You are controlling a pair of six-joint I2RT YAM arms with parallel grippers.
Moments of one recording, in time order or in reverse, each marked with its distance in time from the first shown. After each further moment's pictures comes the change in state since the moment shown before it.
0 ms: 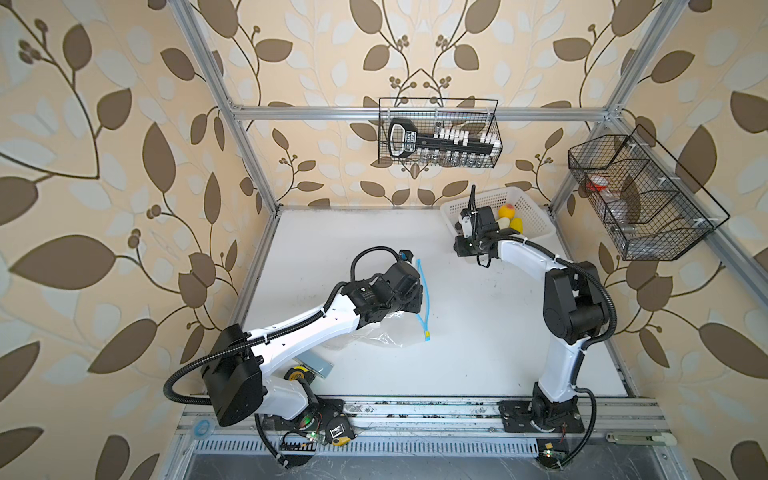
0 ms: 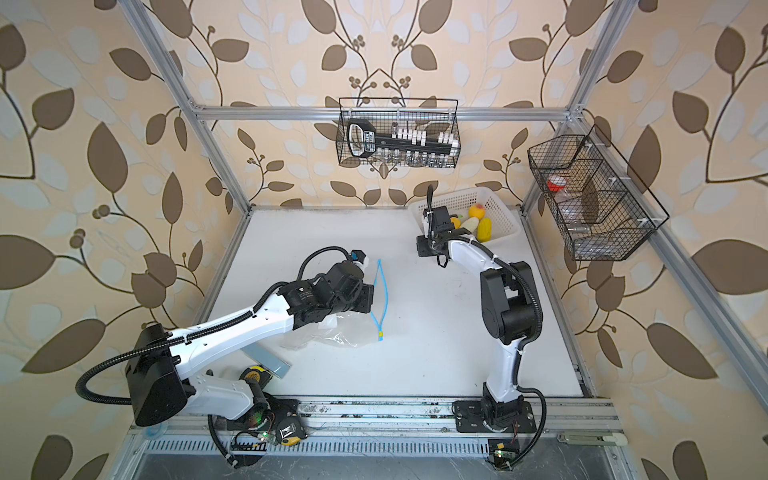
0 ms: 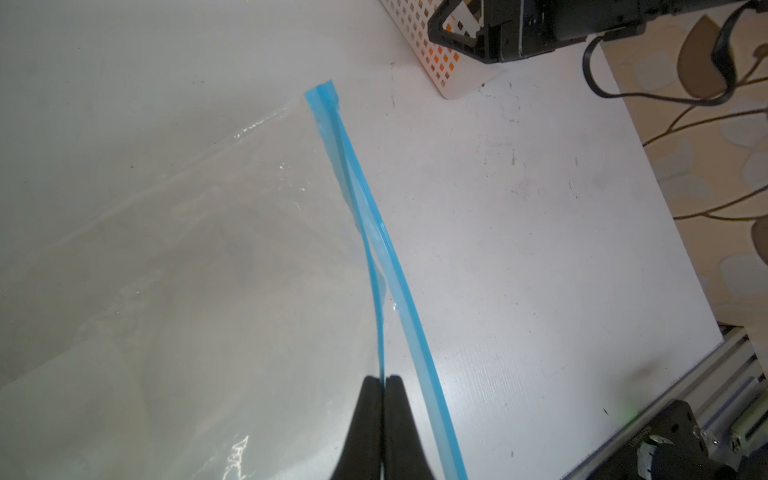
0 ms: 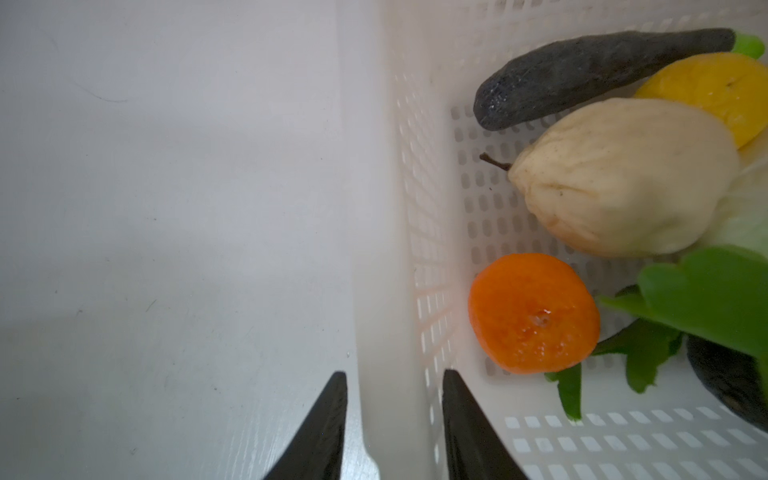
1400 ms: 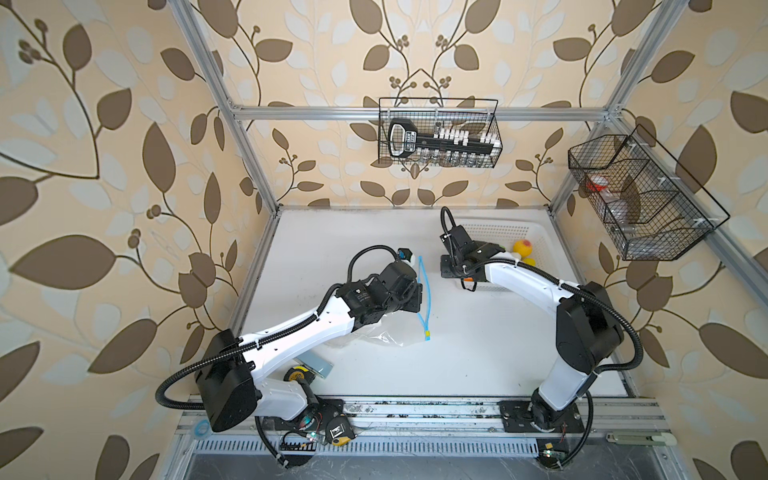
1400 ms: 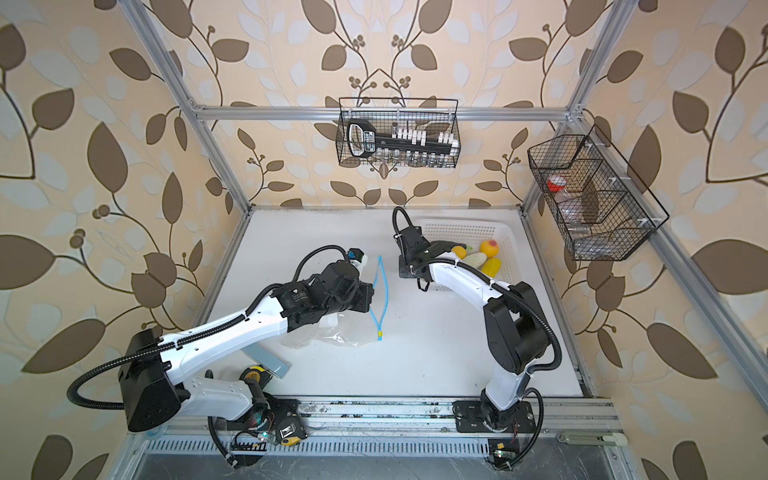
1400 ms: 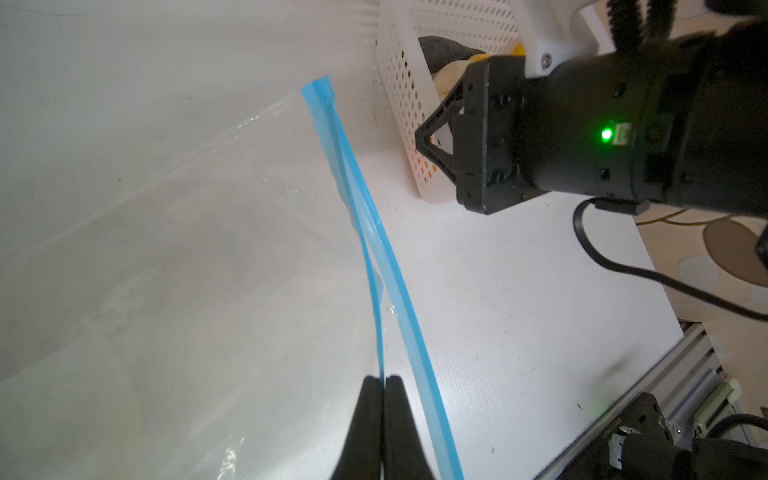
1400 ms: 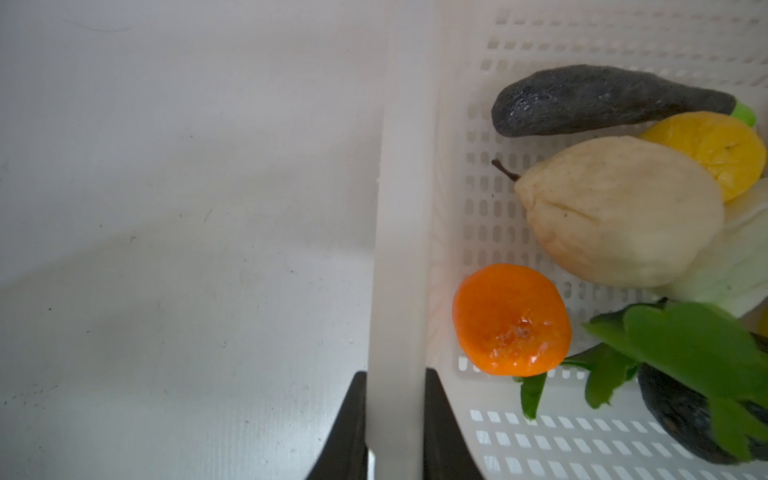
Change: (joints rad) left arm 0.000 -0.042 -0.013 0.029 0.019 0.000; right arm 0.260 -0.209 -0.166 -0.168 0.272 0.368
